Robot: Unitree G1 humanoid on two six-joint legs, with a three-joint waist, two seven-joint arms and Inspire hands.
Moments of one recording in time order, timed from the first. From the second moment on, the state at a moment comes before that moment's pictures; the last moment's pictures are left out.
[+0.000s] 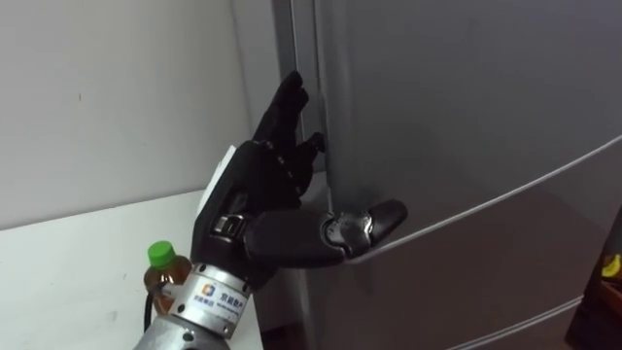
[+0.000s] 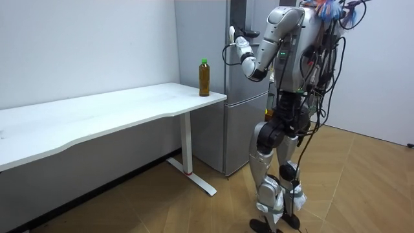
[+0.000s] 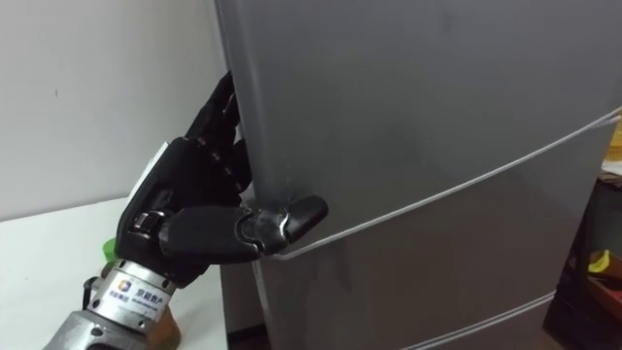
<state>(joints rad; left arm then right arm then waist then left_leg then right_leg) -0.27 0.14 -0.20 -0.34 -0.54 0.09 -0.03 0.07 -0.27 0.05 1.21 0.26 0.05 0.03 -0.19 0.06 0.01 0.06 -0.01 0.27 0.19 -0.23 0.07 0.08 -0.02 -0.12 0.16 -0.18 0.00</state>
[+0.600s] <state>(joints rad) -0.27 0.14 -0.21 -0.33 -0.54 0.07 -0.03 0.07 -0.27 0.06 1.22 0.27 0.05 0.03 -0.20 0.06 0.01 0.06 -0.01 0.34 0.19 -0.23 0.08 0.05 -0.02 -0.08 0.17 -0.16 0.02</state>
